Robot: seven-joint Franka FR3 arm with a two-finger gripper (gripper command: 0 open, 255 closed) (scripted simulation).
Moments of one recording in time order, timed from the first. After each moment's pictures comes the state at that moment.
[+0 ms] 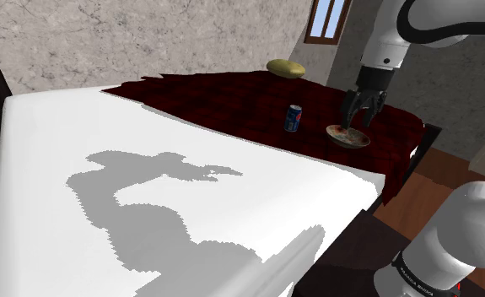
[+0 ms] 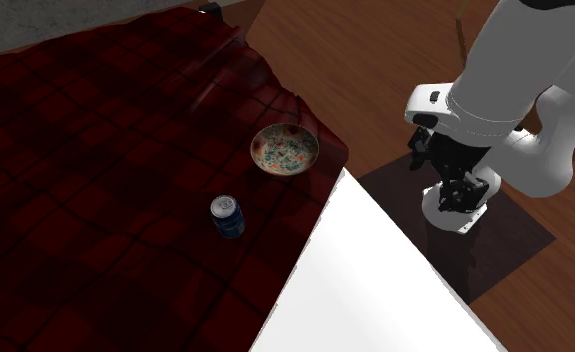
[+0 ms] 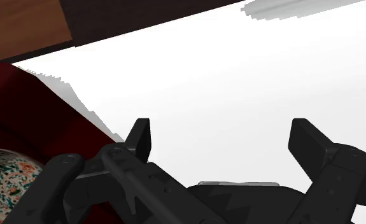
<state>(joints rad) 0.00 -0.74 -0.03 -2.37 0.04 1.57 0.17</state>
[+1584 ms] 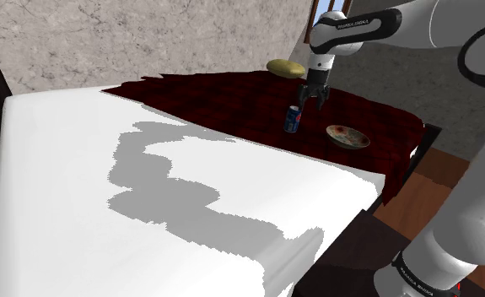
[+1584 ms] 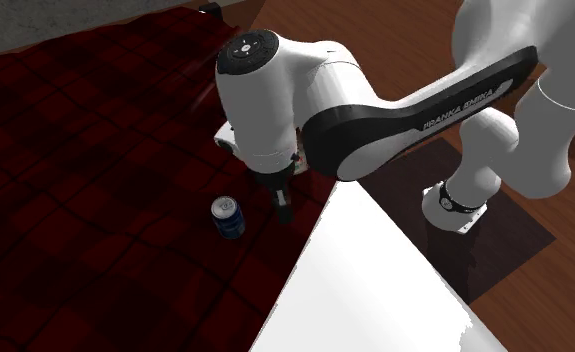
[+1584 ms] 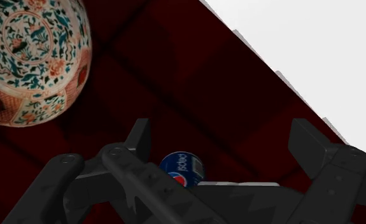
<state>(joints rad) -0.09 0.10 -0.18 -1.73 0.02 1.74 0.00</state>
